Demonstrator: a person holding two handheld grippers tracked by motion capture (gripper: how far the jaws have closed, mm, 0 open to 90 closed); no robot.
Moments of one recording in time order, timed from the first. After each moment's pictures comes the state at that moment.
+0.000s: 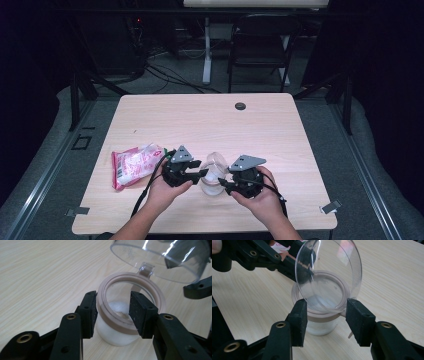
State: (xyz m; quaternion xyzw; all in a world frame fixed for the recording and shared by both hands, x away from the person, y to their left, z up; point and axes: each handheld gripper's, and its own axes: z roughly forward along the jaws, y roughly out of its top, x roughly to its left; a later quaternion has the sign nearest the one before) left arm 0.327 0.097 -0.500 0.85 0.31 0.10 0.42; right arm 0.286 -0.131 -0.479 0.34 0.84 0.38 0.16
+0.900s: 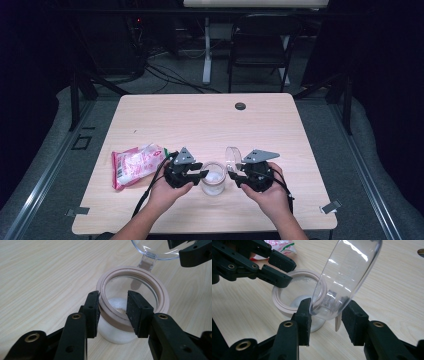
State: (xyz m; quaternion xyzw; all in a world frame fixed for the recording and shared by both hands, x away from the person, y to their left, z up) left arm 0.328 0.095 -0.507 0.85 0.31 0.11 0.41; right arm 0.298 -0.157 -0.480 0.39 0.82 0.40 0.15
